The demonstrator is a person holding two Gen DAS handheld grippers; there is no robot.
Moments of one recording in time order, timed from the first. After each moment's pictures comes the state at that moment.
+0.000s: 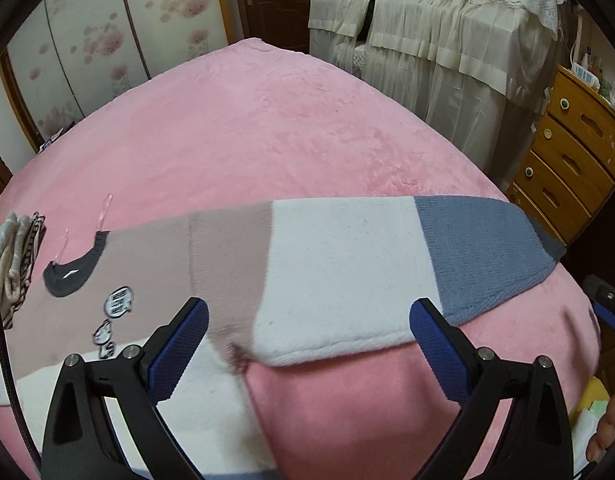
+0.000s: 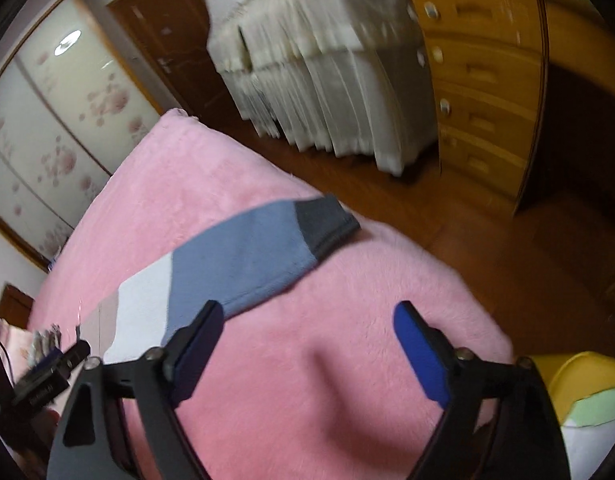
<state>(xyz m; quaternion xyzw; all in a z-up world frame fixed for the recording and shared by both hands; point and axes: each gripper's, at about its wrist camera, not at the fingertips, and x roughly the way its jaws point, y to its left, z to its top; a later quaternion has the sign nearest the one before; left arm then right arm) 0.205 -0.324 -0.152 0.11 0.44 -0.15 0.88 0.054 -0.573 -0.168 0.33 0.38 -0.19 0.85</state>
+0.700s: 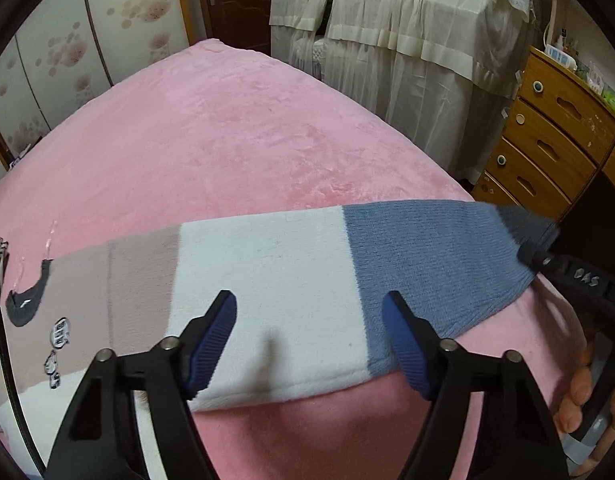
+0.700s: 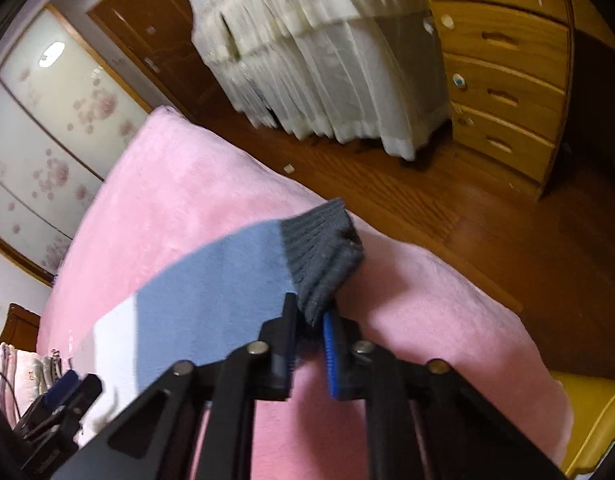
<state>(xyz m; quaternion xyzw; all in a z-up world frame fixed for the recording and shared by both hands) 0.210 -0.383 -0.166 0.12 0.45 -0.20 0.86 0.116 -0.588 -0.191 0.33 0.36 -0.17 0.86</state>
